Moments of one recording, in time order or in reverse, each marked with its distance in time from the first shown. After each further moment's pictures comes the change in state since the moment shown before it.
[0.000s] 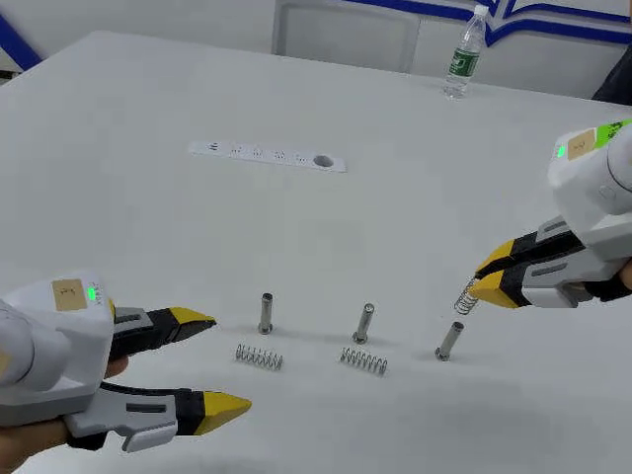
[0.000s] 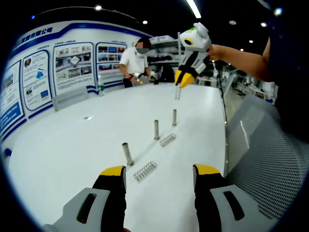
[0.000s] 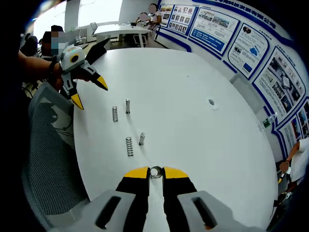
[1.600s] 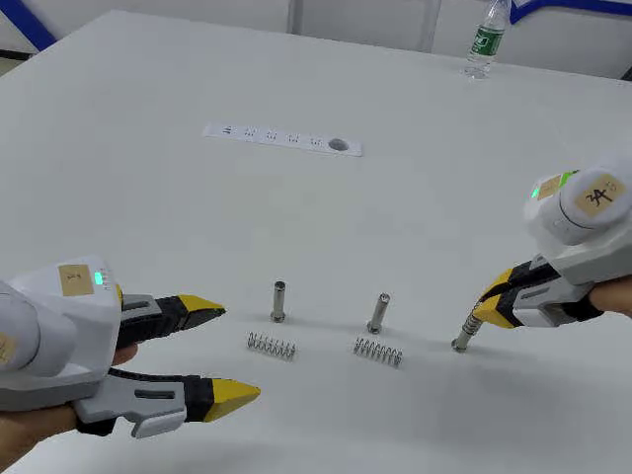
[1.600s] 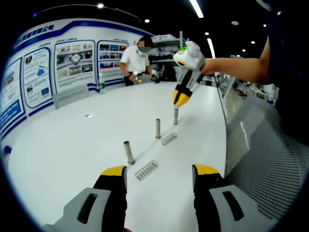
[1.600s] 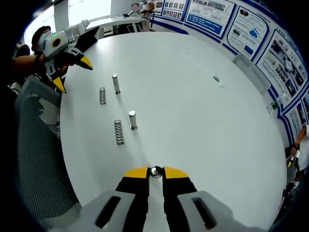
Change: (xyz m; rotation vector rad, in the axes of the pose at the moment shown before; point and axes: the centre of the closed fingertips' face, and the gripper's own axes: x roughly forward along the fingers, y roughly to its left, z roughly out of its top) left arm 0.002 0.003 0.000 -0.016 0.012 0.002; right arm 0.057 -0.004 -0.045 0.075 0.096 0.046
